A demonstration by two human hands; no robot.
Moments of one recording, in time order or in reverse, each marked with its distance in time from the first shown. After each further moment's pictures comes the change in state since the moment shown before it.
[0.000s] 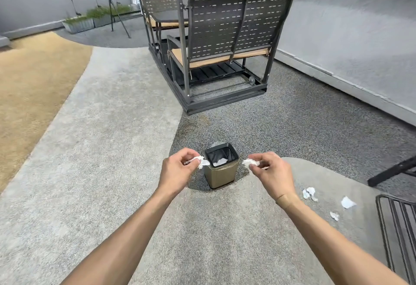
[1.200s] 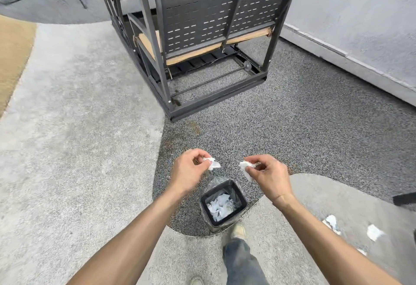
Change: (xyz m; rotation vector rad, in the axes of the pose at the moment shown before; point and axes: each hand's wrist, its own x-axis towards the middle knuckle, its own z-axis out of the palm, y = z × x) left_hand 0.522 -0.050 0.103 0.045 -0.255 -0.129; right_hand 0.476 0.086 0.137 -0.005 -0.085 0.274
